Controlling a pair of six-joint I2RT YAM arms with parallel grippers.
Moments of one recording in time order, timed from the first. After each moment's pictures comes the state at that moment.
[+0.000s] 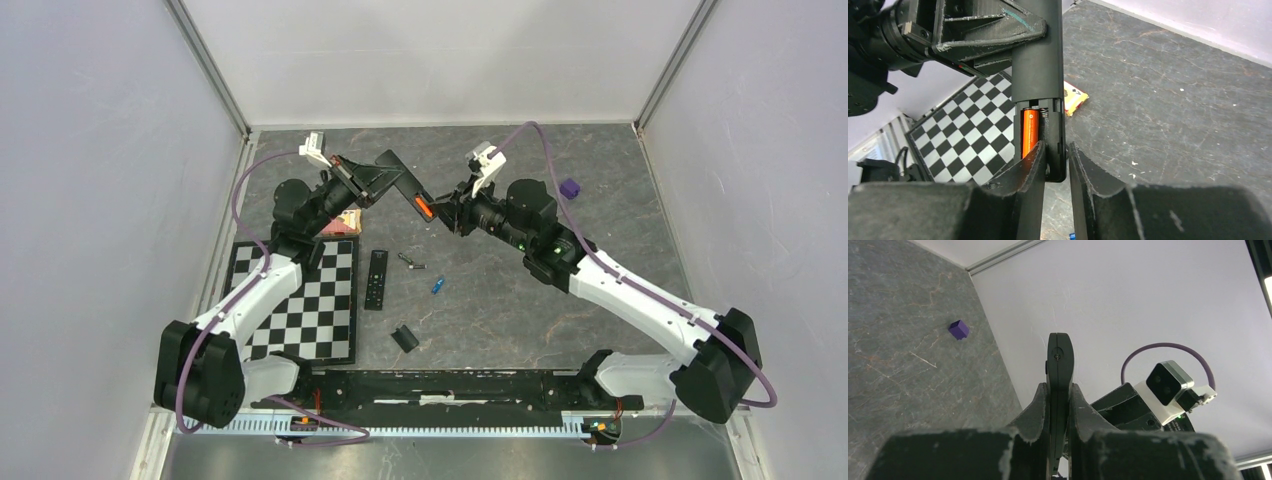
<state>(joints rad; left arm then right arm) -0.30 1.21 0.76 0.67 0.49 -1.29 0.77 1.24 1.00 0.15 -0.14 0.23</state>
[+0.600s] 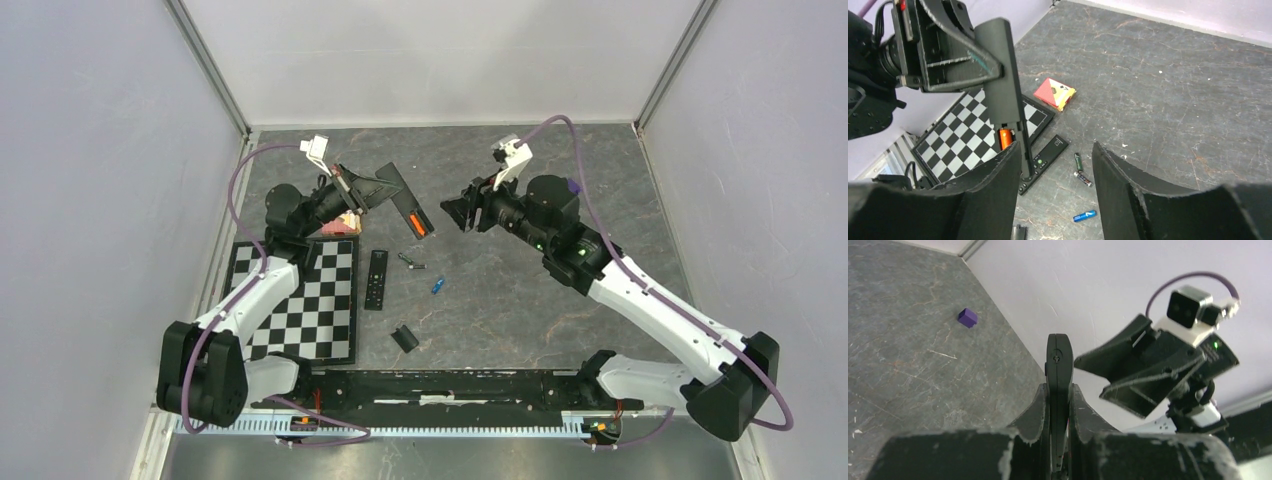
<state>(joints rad) -0.24 1.21 0.71 0.74 0.72 -1.10 0.74 1.15 1.04 -0.03 -0.05 0.29</state>
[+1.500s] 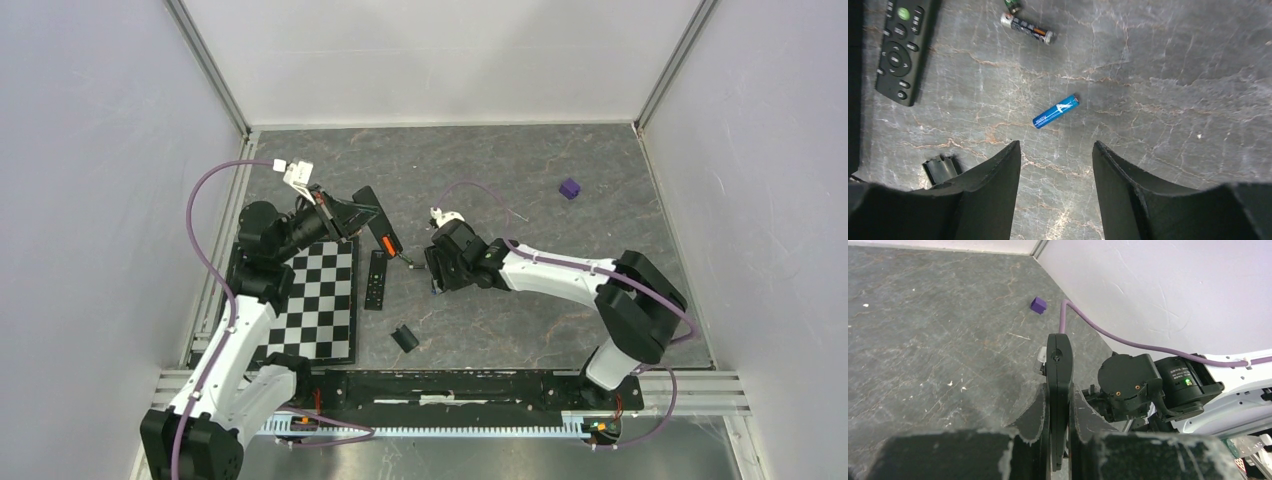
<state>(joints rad) -0.16 0.88 0.69 0.23 0.71 -0.63 0.90 1.61 1.01 -0.33 0.13 0.49</state>
